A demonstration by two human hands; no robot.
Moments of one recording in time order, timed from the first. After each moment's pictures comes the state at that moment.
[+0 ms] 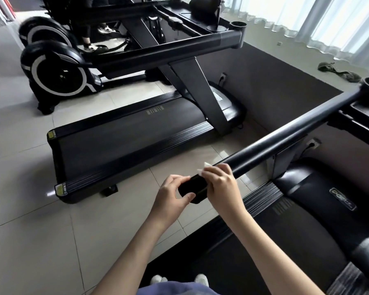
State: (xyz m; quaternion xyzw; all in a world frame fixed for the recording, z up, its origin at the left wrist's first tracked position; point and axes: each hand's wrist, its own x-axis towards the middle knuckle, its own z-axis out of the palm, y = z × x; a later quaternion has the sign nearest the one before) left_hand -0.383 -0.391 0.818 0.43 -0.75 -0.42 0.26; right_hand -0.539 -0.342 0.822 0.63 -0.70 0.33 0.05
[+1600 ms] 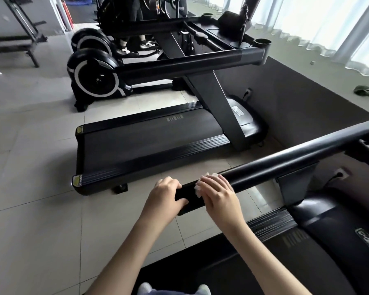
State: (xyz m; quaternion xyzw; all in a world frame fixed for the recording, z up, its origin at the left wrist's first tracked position) left_hand -0.435 -0.379 0.848 0.54 -0.80 -0.22 0.17; right_hand -0.605 -0.343 0.802 0.71 -0.61 0.36 0.07
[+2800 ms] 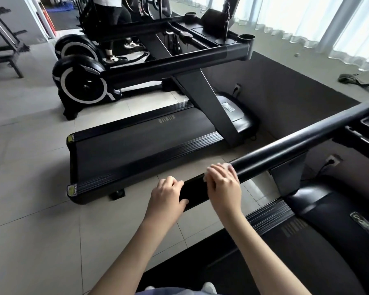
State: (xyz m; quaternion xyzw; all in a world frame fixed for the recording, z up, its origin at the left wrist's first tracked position) left_hand -0.451 -0.376 0.850 0.50 -0.85 -0.14 0.09; right_hand -0.610 -0.356 0.810 0.58 -0.70 0.40 0.13
